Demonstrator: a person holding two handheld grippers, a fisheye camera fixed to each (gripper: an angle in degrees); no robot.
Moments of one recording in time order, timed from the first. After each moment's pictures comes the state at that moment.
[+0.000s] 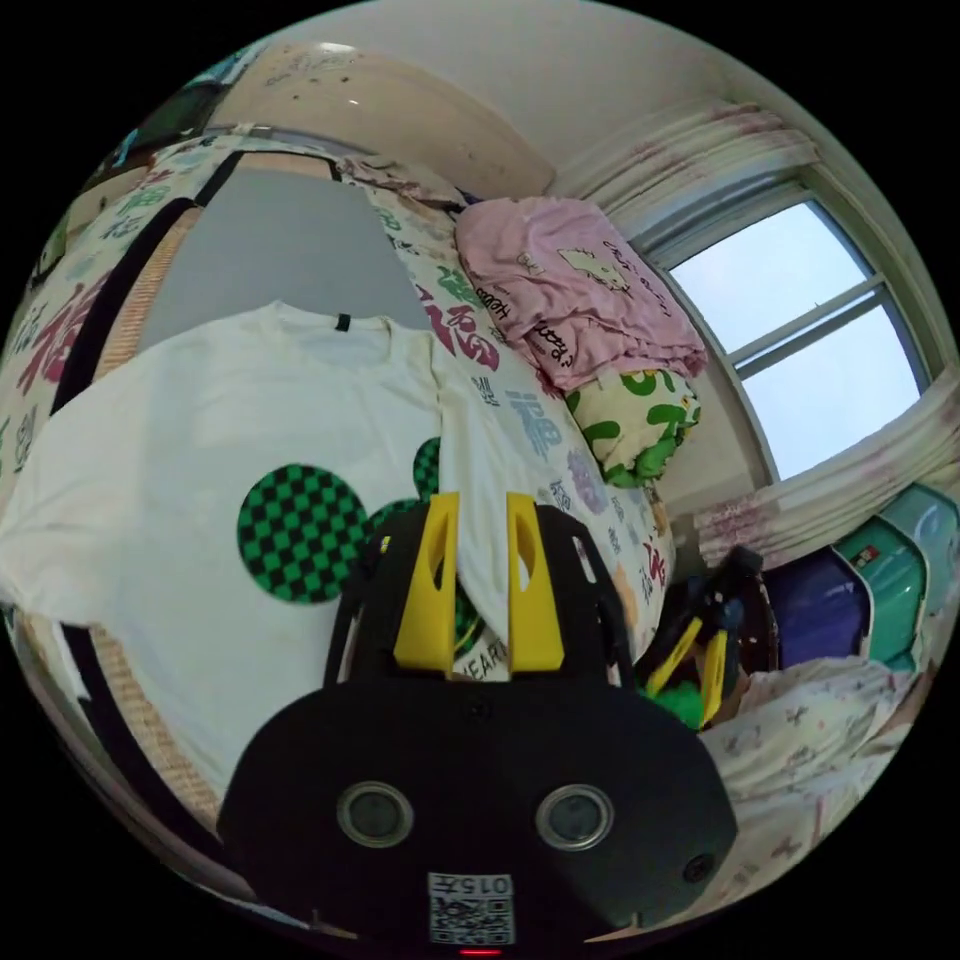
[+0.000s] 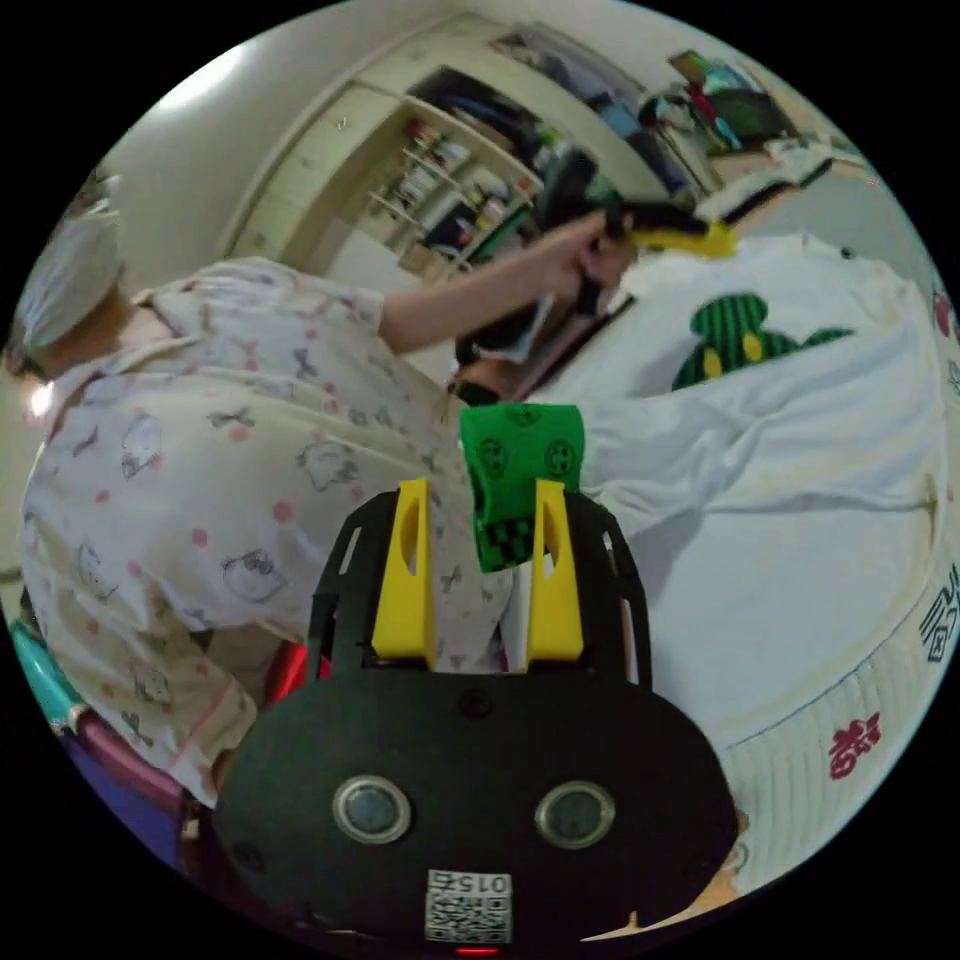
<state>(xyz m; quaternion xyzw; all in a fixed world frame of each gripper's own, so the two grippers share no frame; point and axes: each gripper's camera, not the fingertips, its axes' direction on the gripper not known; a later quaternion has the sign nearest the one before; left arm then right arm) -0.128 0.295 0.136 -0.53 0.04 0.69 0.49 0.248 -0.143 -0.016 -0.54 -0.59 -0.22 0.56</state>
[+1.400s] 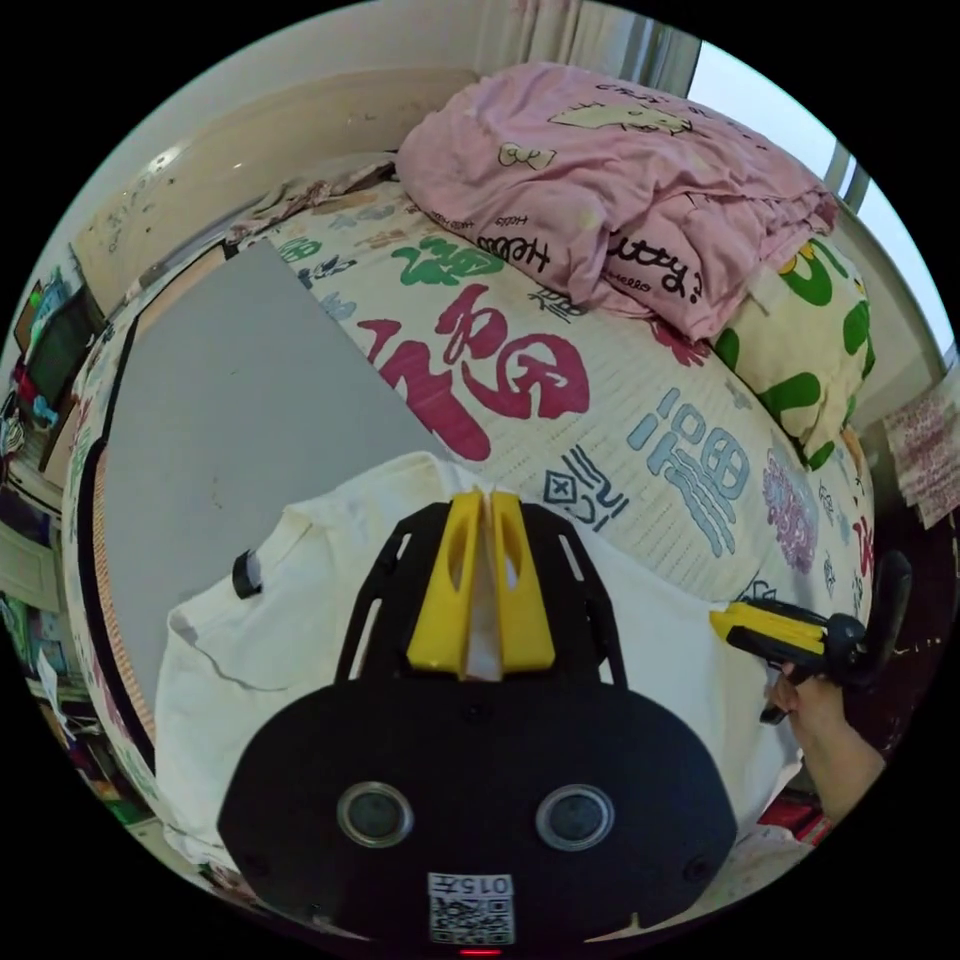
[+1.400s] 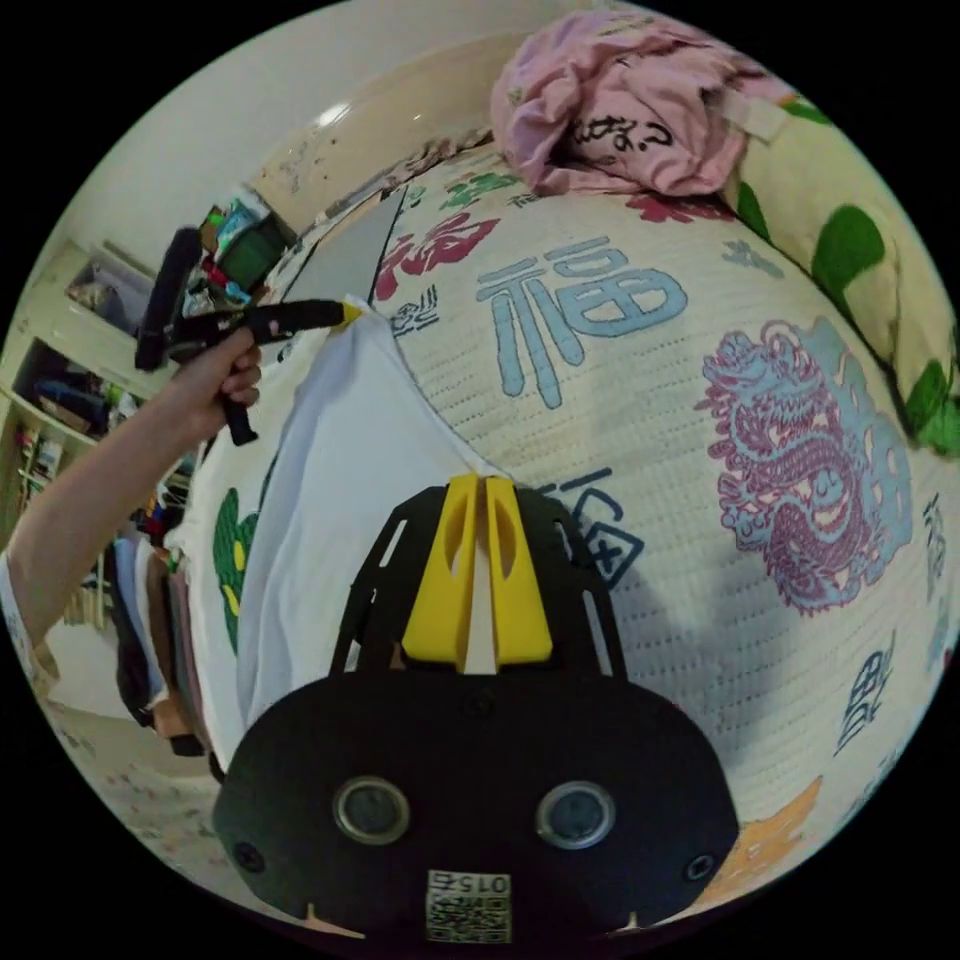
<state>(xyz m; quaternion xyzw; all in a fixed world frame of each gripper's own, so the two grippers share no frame) -0.181 0.706 0.259 -0.37 -0.05 0.88 0.30 0.287 -0.449 0.526 -0.41 -0.09 0.03 0.91</state>
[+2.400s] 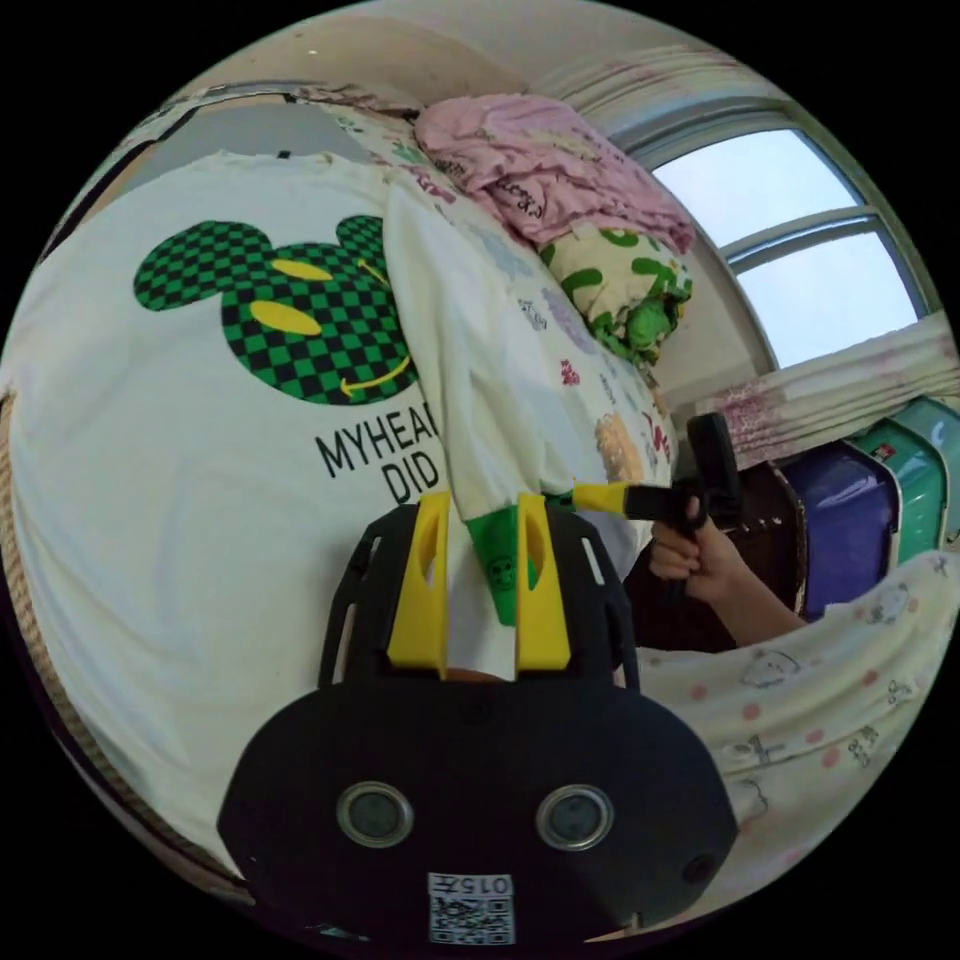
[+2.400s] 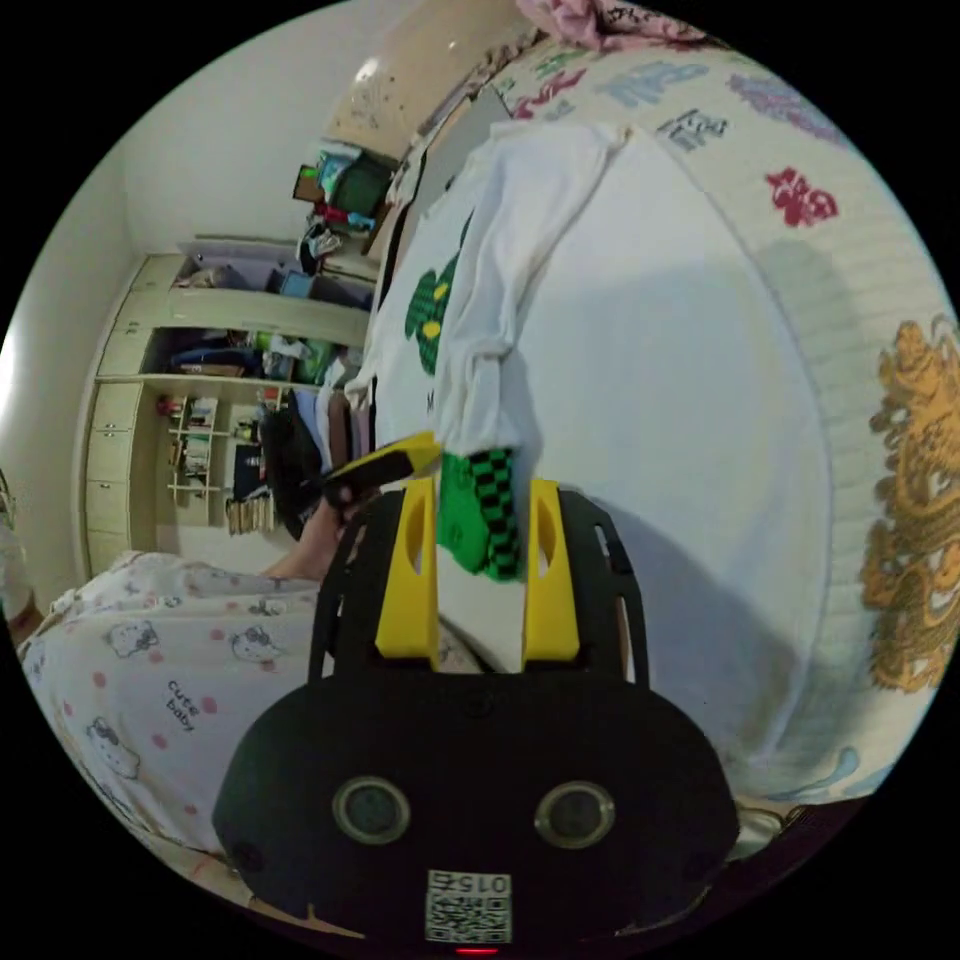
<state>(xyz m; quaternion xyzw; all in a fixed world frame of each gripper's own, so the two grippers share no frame) -0.337 0.286 0.051 -0.58 -0.03 0.72 0.38 0.463 -0.300 0.235 -0.53 -0.33 0.14 0.77</state>
